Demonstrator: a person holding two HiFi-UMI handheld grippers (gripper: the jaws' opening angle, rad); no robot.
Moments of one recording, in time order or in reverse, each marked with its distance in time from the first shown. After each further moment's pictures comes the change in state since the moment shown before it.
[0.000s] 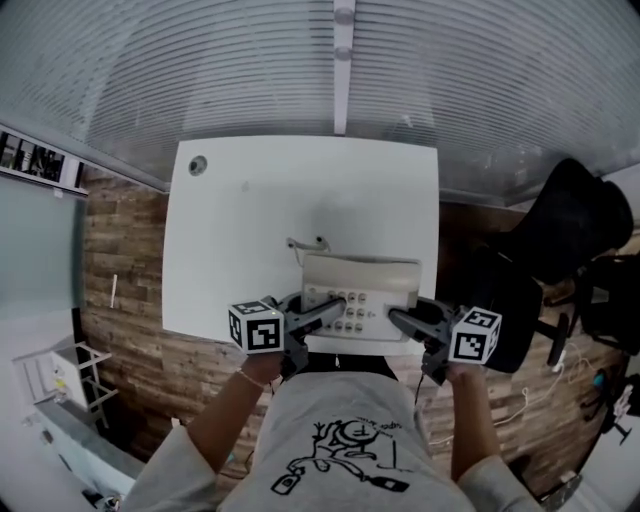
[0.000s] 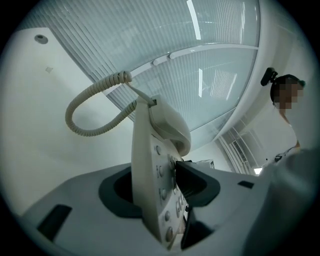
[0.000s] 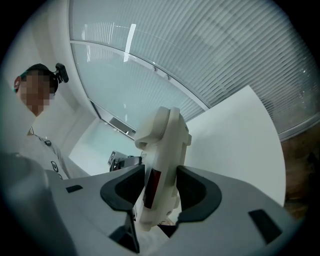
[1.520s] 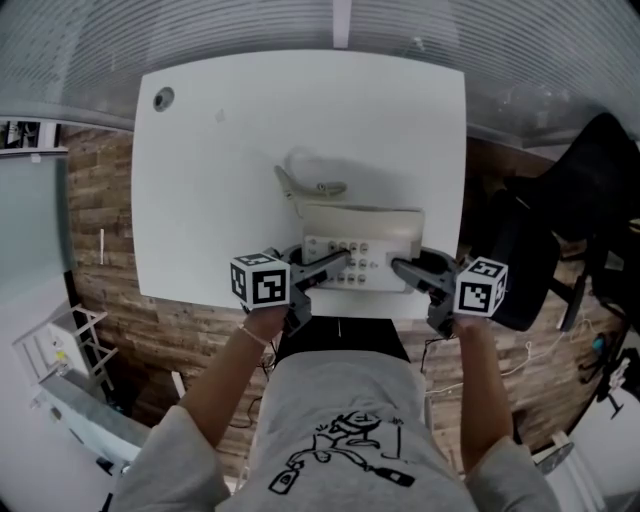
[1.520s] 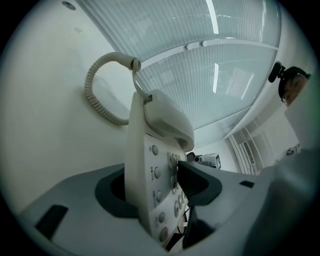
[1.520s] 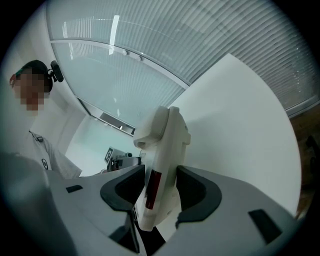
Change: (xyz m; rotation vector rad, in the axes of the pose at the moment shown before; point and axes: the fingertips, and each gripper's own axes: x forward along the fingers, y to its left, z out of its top) left arm 0.027 0.107 -0.059 -0.094 0.078 0.087; right arm 0.035 -0.096 -0.060 0.092 0.104 -0.043
